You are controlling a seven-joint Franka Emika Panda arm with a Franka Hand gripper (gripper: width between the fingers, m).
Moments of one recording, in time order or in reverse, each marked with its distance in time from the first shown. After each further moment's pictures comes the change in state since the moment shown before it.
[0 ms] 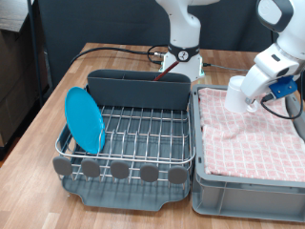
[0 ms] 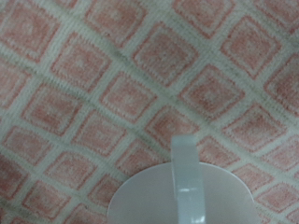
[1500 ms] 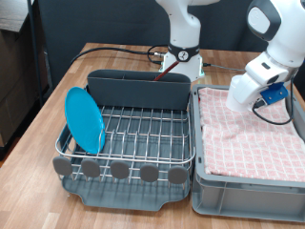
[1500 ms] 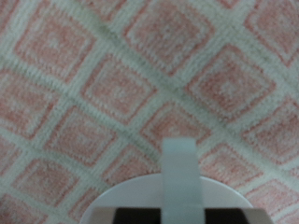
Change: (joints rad) arm -0.002 0.008 -0.013 -0.062 -0.001 0.080 -0.012
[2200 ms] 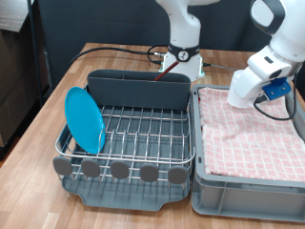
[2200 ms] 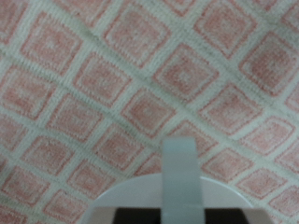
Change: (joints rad) arm 0.000 -0.024 -0.007 0.056 0.007 -0.095 0.000
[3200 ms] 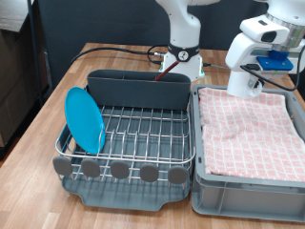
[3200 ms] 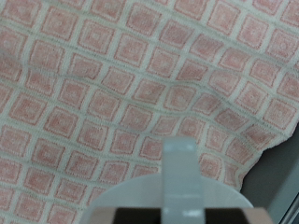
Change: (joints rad) arm -0.021 -0.098 -0.069 0.053 -0.094 0.067 0.215
